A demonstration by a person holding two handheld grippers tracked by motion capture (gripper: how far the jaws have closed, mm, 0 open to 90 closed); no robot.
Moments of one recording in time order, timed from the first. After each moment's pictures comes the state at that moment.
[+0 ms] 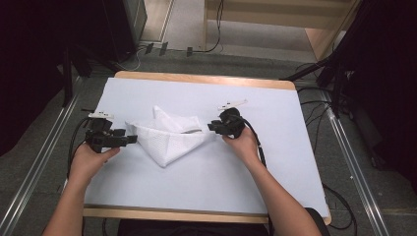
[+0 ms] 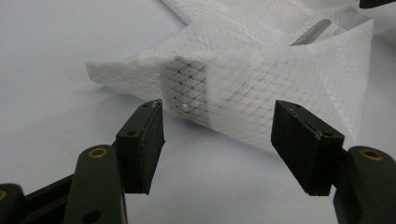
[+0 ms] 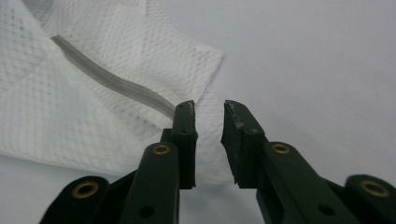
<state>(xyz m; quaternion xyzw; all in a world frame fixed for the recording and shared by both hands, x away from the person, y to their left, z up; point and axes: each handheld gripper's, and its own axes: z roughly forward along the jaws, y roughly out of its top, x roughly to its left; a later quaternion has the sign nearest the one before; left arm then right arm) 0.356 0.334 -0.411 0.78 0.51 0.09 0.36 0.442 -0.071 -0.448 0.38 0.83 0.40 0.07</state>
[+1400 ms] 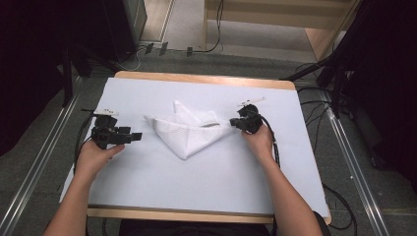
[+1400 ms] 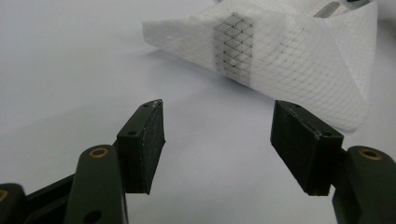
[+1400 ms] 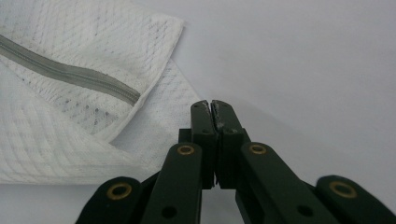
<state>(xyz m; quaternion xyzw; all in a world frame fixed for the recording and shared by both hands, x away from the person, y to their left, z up) 0.374 0.323 -0.416 0.78 0.50 0.08 0.37 0.467 -0.128 -0.464 0.44 0.82 0.35 0.10</state>
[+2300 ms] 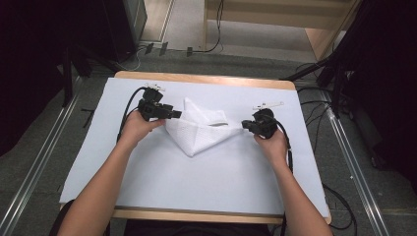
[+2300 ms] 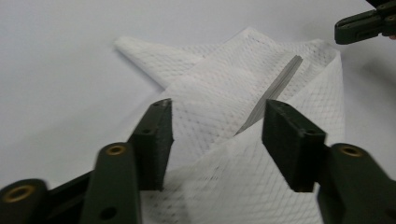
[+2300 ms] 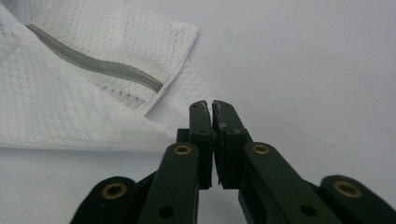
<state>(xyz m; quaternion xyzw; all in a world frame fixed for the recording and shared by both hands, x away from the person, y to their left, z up) 0.466 0.214 -0.403 0.83 0.42 0.04 0.38 0.441 -0.167 -0.450 0.45 0.80 0.38 0.12</state>
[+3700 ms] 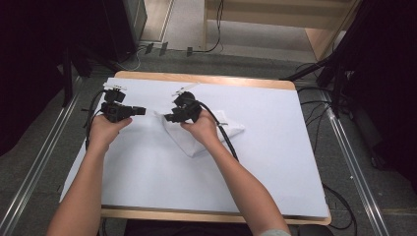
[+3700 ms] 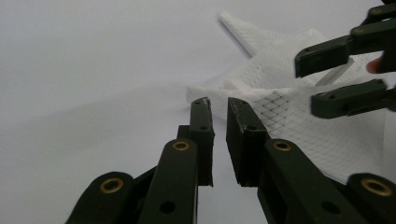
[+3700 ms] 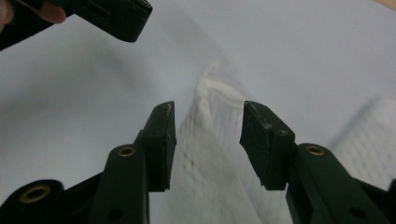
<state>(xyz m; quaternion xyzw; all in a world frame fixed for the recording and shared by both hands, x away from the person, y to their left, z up) 0.445 0.322 -0.397 0.77 0.51 0.06 0.39 0.472 0.063 -0.416 0.30 0.86 0.41 0.03</state>
